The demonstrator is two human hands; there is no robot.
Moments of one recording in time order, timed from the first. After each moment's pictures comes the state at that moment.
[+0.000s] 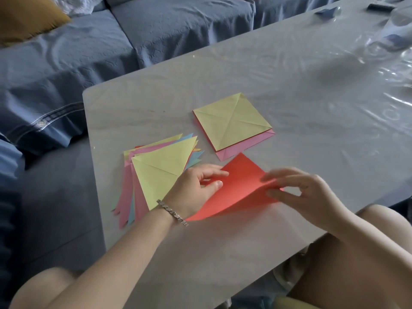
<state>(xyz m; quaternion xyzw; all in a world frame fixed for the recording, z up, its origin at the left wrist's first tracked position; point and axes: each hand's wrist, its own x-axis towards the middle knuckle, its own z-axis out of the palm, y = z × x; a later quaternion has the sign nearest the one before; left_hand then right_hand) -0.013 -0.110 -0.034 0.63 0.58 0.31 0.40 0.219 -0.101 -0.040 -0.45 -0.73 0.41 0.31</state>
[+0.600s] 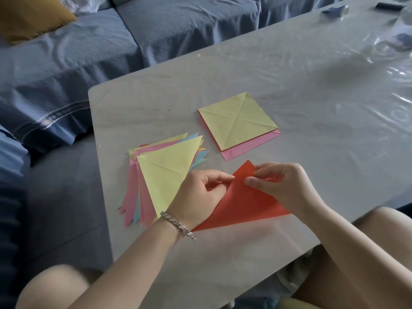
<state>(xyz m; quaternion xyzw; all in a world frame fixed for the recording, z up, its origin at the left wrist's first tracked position) -0.005 -0.131 -0.009 0.57 0.60 0.35 0.43 0.167 -0.094 -0.027 -0.54 -0.61 0.46 0.34</state>
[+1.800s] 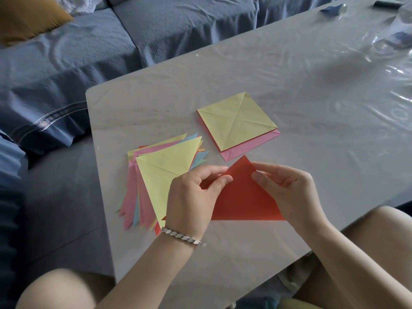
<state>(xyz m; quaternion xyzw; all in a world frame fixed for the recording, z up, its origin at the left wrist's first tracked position) 0.004 -0.137 -0.004 0.57 0.66 0.45 0.21 0.154 -0.119 -0.008 -0.51 -0.51 0.52 0.46</state>
